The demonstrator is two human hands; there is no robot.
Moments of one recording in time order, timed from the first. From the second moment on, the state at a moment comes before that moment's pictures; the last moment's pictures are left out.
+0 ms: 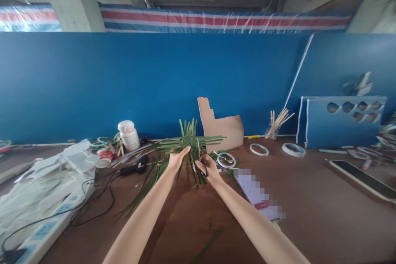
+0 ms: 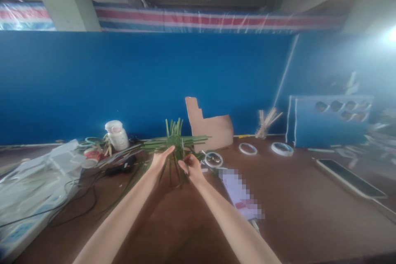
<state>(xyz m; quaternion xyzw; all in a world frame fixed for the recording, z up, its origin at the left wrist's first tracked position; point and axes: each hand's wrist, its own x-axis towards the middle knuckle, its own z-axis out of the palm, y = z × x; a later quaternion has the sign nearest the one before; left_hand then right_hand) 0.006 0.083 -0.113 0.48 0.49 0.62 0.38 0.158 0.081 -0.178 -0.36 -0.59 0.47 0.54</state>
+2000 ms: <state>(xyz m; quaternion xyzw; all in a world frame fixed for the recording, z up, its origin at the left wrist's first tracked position) 0.016 0.086 -0.131 0.48 0.48 0.63 0.38 0.148 0.078 -0.183 -0.35 -0.52 0.48 0.61</state>
